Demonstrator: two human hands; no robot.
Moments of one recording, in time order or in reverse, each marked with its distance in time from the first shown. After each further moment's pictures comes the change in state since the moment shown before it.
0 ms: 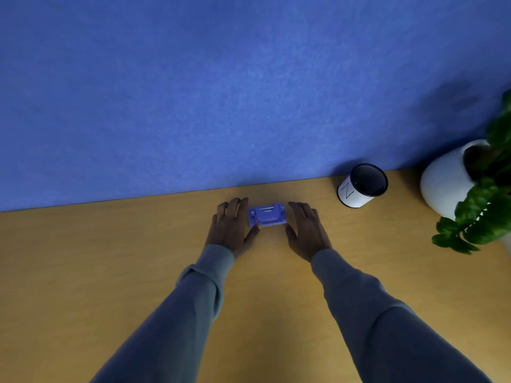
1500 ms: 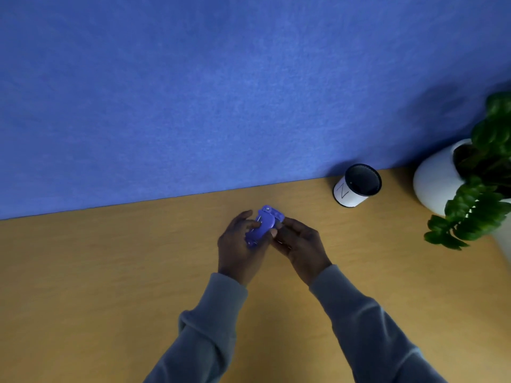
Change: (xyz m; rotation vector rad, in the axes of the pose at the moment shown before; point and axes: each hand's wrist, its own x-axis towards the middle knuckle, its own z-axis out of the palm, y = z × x) left_hand -0.047 0.061 -0.041 -0.778 0.294 -0.249; right_hand -0.038 -0.061 -0.032 1.541 -0.083 0.462
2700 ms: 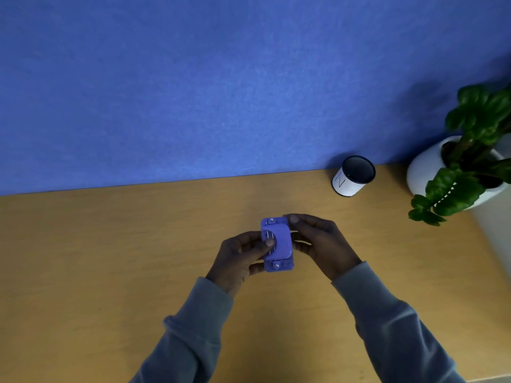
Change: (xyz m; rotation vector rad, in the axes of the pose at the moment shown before) left_hand -0.080 0.018 -0.047 -0.806 -0.391 -0.525; right_hand -0.087 -0.034 -0.003 -0.288 -0.060 0.009
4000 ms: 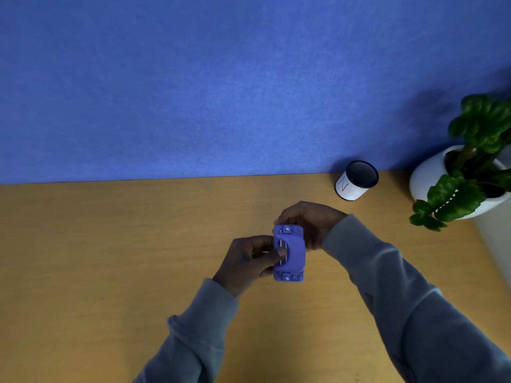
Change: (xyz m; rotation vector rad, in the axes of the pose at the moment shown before) left_hand -0.019 0.000 0.011 0.169 -0.061 0.085; right_hand 0.046 -0.042 0.013 -0.289 -0.253 0.636
